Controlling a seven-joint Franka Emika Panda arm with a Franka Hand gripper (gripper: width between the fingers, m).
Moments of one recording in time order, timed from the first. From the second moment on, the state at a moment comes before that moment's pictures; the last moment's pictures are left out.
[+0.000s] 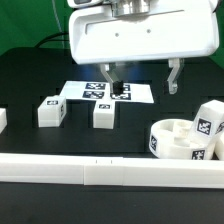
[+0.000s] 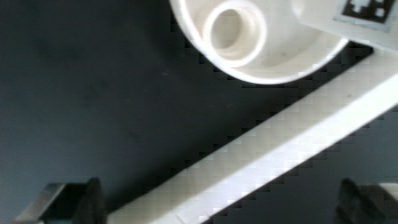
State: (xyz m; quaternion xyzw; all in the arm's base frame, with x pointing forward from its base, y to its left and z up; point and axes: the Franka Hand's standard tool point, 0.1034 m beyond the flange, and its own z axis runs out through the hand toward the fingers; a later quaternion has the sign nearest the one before) arm 0.605 0.012 0.100 -0.97 0.22 -0.09 0.08
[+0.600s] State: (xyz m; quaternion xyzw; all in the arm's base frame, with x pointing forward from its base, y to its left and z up) arm 0.594 -0.001 0.086 -0.99 0.00 -0.10 0.02
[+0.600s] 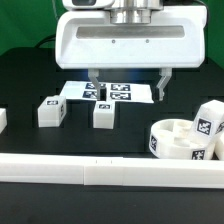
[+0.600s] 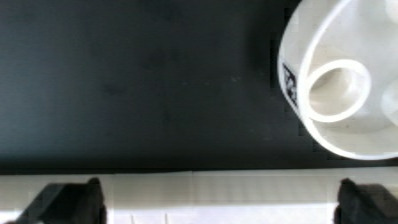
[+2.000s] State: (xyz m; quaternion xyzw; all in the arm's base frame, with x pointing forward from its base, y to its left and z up) arm 0.544 -0.041 0.042 -1.00 0.08 0.05 0.02
